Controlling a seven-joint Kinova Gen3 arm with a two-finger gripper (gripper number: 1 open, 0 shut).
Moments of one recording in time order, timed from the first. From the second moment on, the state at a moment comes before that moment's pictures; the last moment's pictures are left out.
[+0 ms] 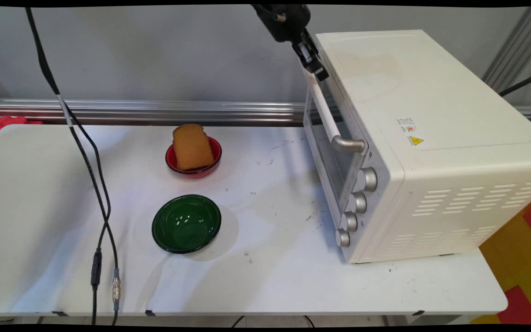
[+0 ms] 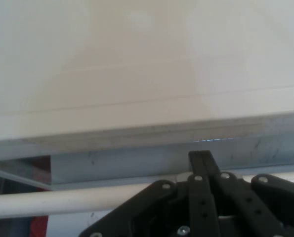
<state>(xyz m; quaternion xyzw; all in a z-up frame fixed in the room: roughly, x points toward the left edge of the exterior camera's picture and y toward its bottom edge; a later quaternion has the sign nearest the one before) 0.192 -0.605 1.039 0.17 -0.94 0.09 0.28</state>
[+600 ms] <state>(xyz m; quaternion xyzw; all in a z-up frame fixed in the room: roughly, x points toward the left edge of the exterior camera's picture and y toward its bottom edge) 0.183 -0.607 1.016 0.18 -0.93 0.08 0.30</state>
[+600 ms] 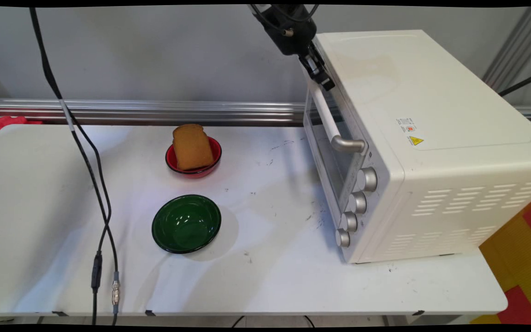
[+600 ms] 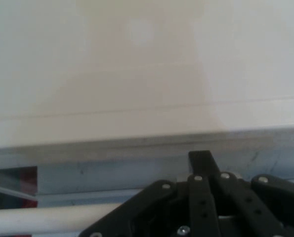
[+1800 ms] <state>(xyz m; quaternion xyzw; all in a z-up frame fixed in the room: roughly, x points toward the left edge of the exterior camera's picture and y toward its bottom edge) 0.226 -0.583 0.984 0.16 -0.95 0.07 0.27</state>
